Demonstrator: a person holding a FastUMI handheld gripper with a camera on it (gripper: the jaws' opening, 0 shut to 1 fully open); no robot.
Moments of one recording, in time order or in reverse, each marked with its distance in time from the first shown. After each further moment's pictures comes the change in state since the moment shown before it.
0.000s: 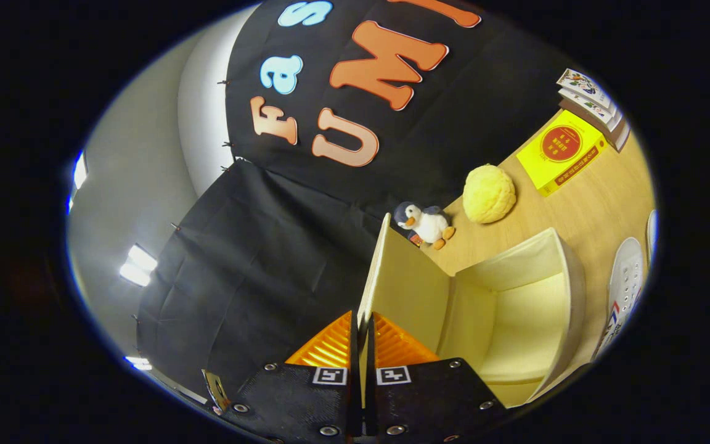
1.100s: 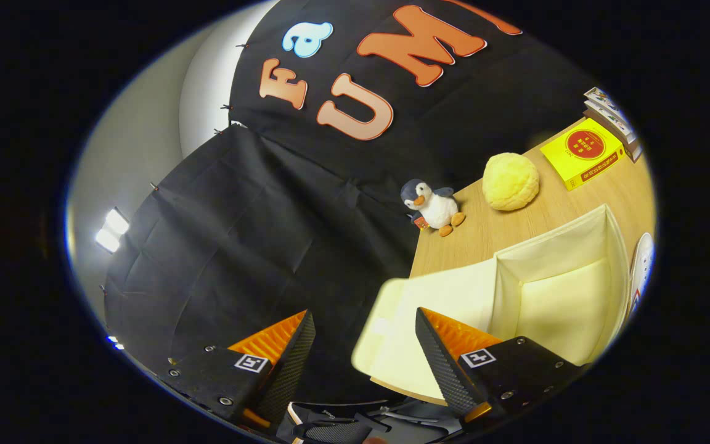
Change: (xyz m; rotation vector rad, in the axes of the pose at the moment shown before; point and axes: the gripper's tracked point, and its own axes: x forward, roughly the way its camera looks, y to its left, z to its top) arm 0.059 0.016 -0.045 -0.115 0.028 -0.113
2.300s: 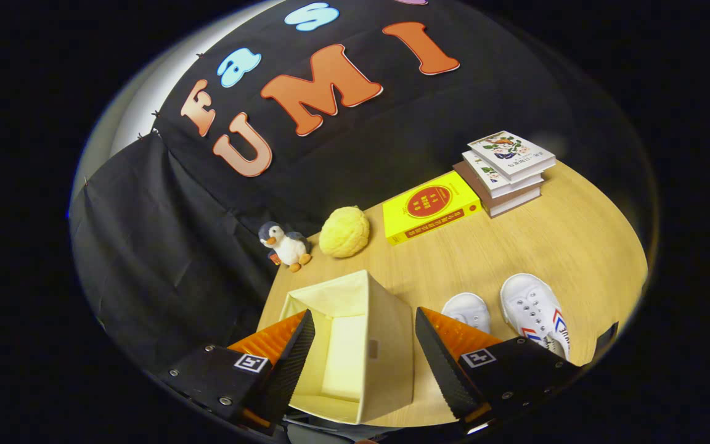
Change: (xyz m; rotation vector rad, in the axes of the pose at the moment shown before) arm -0.159 -0.235 0.063 -0.106 -0.108 -0.551
